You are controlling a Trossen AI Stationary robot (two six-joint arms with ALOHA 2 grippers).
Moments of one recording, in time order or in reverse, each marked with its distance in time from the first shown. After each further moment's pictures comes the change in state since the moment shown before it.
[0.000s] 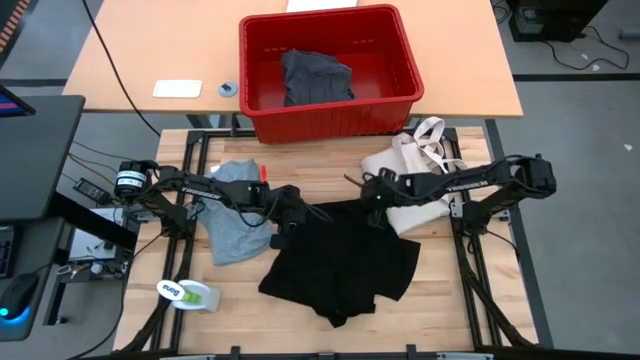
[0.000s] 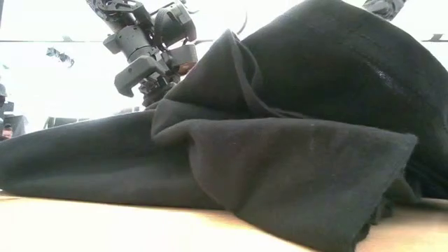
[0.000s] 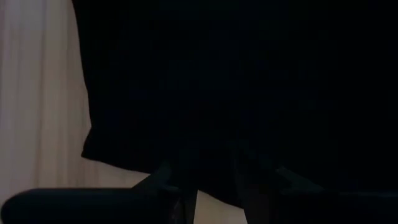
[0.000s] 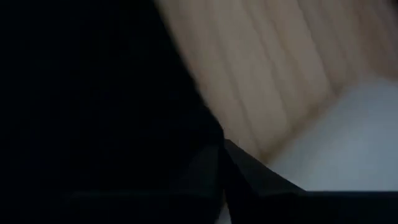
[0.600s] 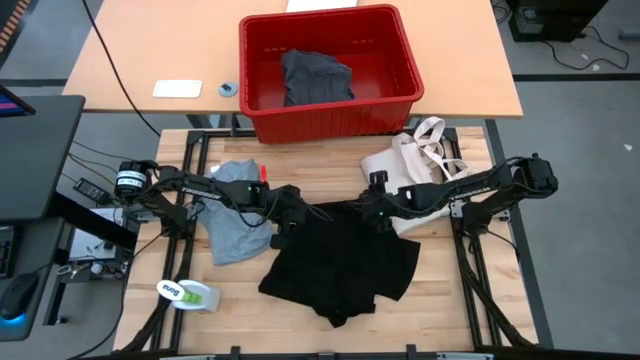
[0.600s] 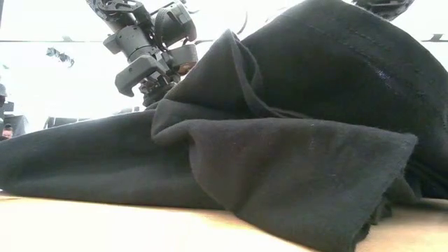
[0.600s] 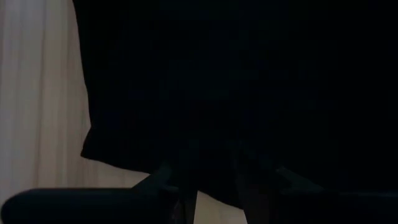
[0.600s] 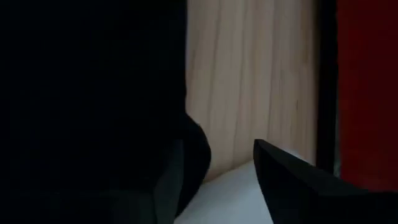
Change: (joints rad) left arm 0.000 0.000 0.000 0.002 0.000 -0.008; right arm 0.153 -0.005 0.000 0.025 0.268 -0.452
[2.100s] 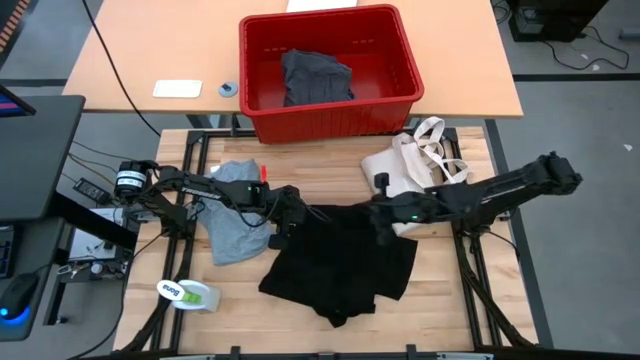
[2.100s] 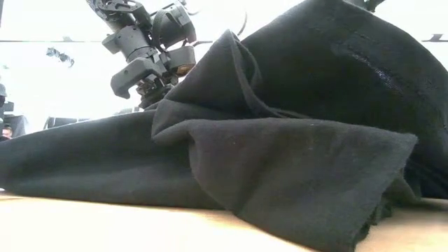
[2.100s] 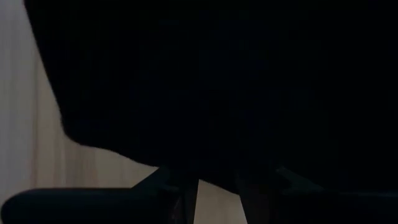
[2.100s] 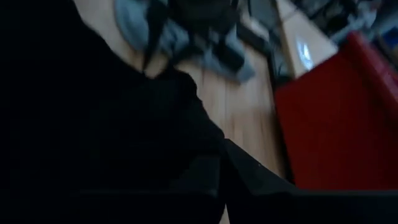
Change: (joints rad) left arm 0.001 0.000 0.000 -0.028 0.000 0.023; right arm 0.164 -0.229 0.082 0.152 -0.083 -0.047
